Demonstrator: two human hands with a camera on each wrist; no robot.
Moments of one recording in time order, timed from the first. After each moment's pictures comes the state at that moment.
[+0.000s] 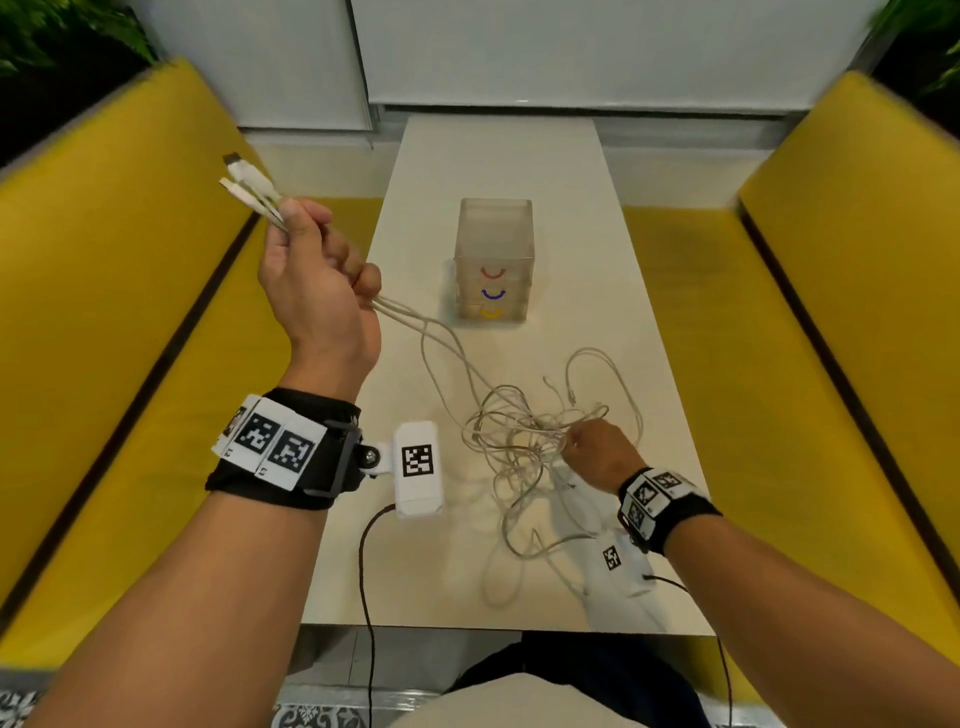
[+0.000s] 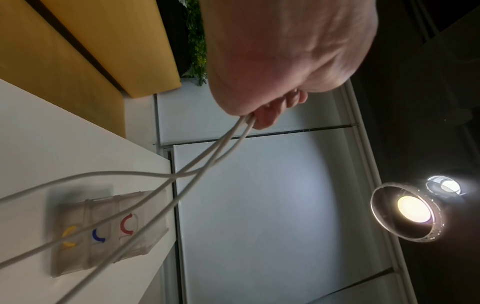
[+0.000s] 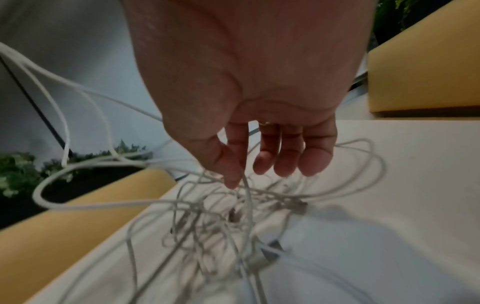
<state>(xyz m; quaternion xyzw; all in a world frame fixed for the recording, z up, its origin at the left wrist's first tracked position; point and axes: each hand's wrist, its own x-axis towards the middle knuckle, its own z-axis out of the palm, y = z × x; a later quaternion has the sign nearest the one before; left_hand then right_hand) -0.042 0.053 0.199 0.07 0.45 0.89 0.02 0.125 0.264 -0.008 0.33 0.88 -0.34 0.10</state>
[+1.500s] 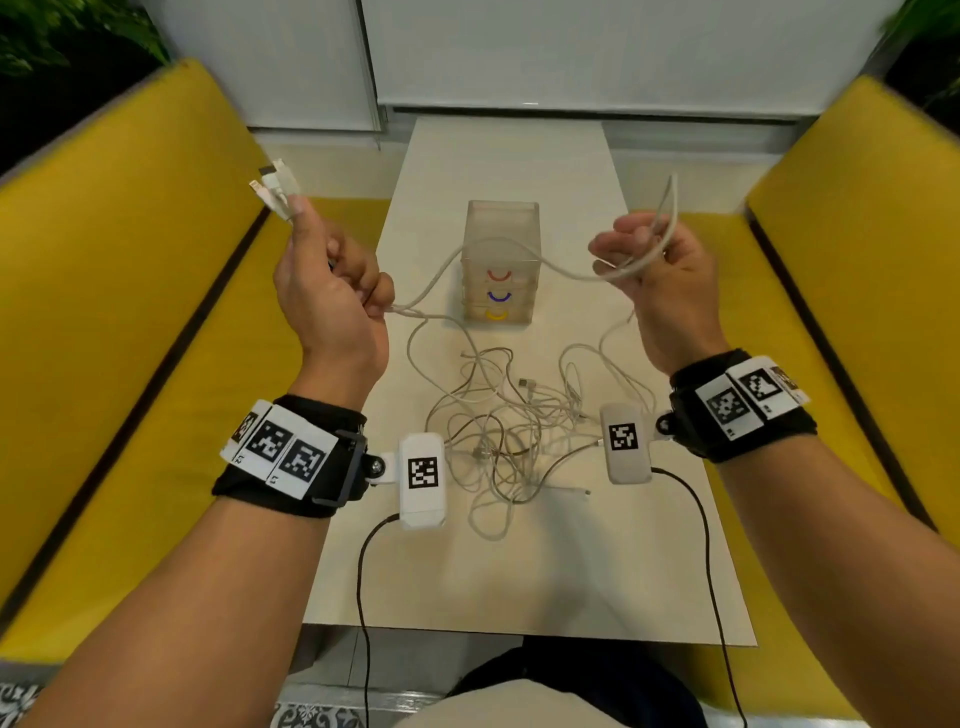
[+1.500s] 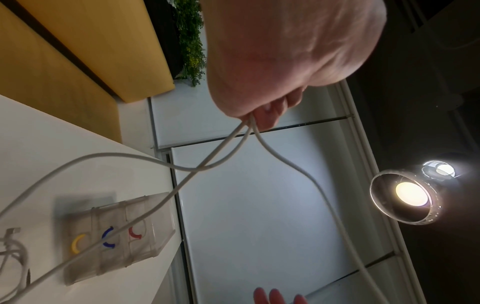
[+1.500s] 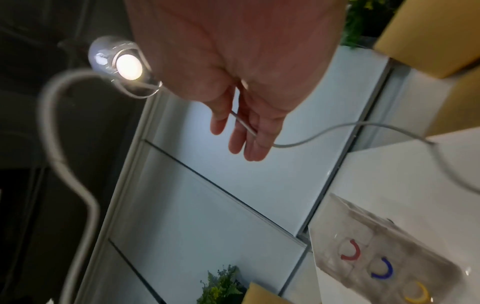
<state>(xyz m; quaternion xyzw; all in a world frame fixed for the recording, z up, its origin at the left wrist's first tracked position) -0.039 0.049 0.195 0.08 0.44 0.89 0.05 0.079 0.284 0.168 0.15 0.63 -0.67 -0.37</state>
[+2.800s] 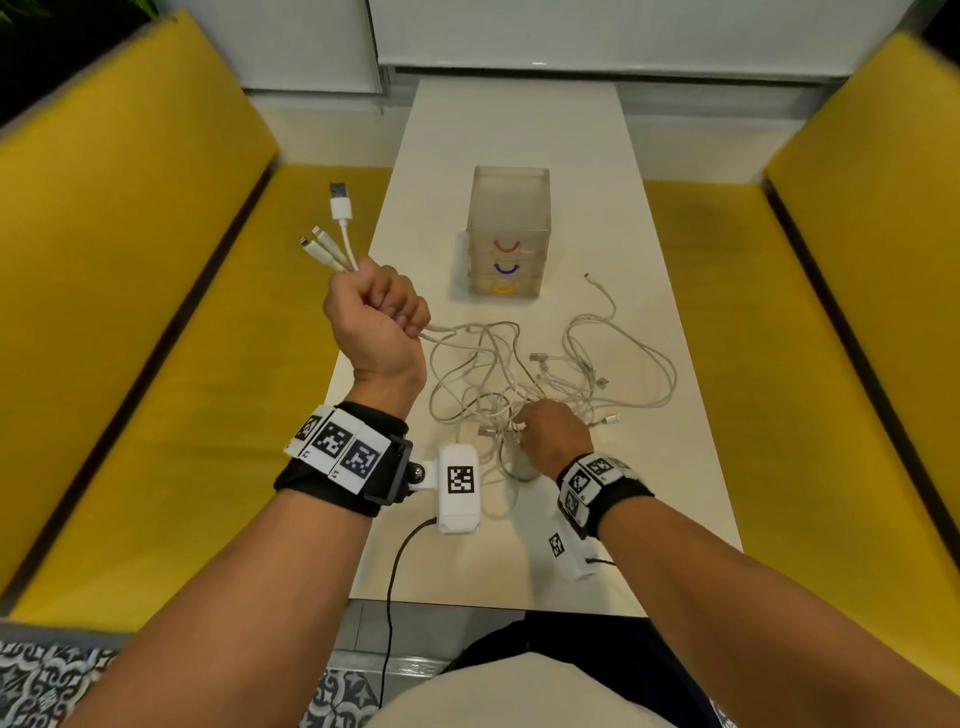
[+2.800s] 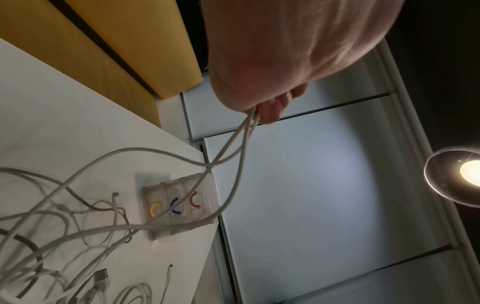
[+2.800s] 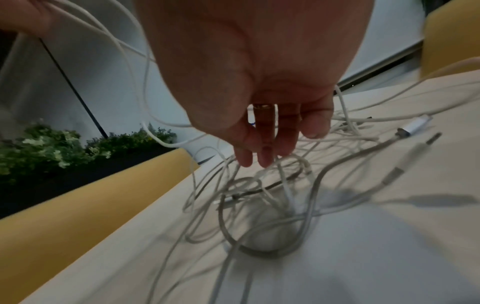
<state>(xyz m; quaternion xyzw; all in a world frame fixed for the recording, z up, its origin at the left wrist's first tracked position) -0.027 0.067 0.135 0.05 0.42 0.90 0.06 0.080 0.206 -0.020 0.27 0.92 -0.26 0.12</state>
